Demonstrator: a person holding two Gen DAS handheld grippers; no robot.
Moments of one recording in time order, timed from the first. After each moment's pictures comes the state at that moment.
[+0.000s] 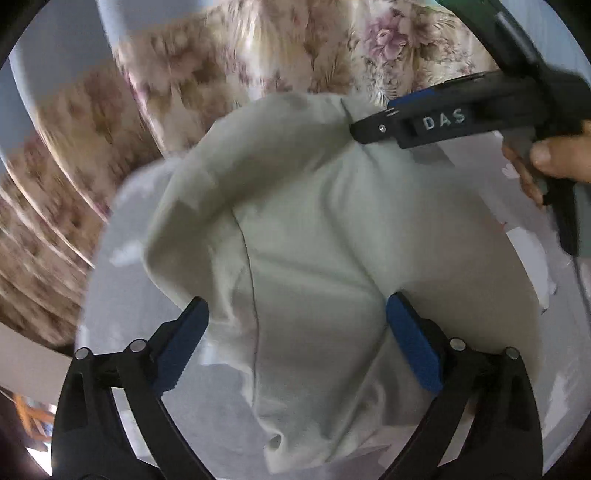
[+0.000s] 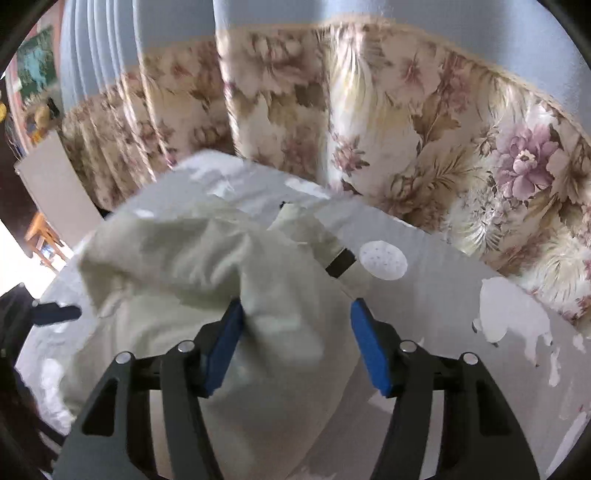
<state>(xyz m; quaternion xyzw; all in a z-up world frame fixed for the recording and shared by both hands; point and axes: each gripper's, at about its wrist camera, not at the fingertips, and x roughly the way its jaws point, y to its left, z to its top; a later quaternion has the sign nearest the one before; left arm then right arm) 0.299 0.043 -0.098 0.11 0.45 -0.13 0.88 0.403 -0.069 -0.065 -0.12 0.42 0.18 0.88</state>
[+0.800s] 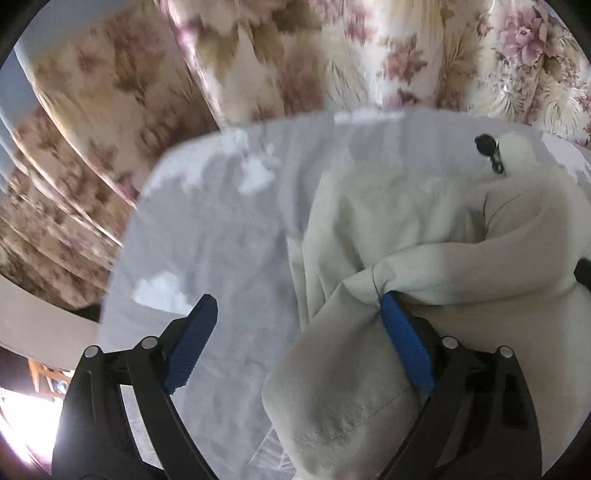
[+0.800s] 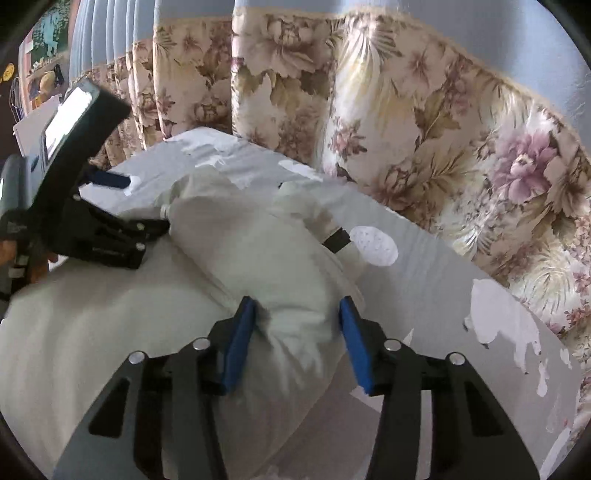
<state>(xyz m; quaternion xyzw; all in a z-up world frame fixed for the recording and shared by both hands) 0.440 0.092 -0.140 0.09 0.50 0.00 0.86 0.383 -0.081 -0.095 -0.15 0.40 0.19 0.88</state>
